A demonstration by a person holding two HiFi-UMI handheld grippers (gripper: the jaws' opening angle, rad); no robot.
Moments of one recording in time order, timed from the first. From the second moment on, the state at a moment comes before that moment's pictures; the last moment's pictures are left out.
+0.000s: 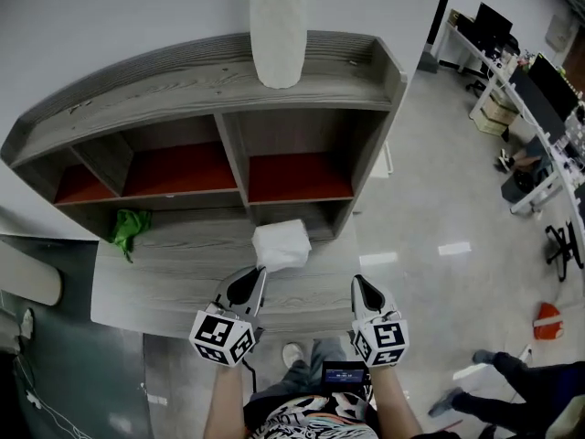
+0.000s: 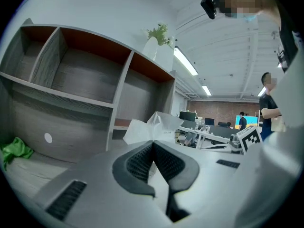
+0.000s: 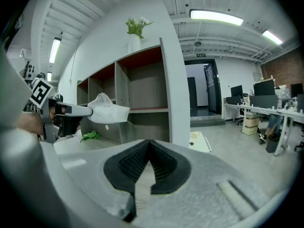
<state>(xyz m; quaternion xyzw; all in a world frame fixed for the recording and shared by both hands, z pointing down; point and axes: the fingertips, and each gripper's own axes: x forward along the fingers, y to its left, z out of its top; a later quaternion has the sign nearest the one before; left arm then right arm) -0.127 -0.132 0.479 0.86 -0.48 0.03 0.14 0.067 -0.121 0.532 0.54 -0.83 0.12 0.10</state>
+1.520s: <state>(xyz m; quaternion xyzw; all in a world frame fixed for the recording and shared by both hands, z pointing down) -0.106 -0.156 0.651 0.83 -0.47 0.12 0.26 0.083 -0.150 0.607 0.51 -0.83 0.18 0.16</state>
